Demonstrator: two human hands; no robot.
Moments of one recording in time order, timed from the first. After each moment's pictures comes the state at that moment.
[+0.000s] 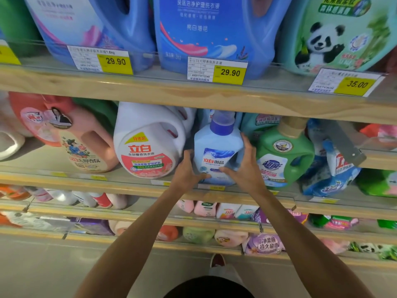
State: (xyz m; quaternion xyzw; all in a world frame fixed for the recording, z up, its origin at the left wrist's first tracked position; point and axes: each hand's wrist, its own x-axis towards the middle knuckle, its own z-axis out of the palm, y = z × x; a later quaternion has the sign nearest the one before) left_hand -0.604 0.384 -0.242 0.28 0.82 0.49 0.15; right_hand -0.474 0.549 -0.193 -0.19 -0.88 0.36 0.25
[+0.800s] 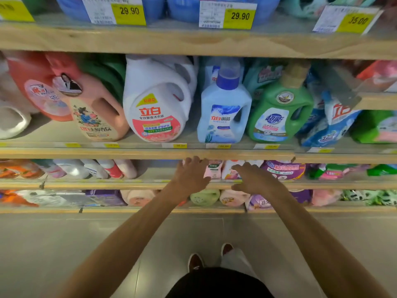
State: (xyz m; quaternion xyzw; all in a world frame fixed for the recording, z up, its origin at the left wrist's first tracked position) left_hand -0.502 0.290 -0.209 0.44 0.88 0.03 0.19; right_hand -0.376 0.453 -0.191 -0.23 -0.93 0.09 -0.27
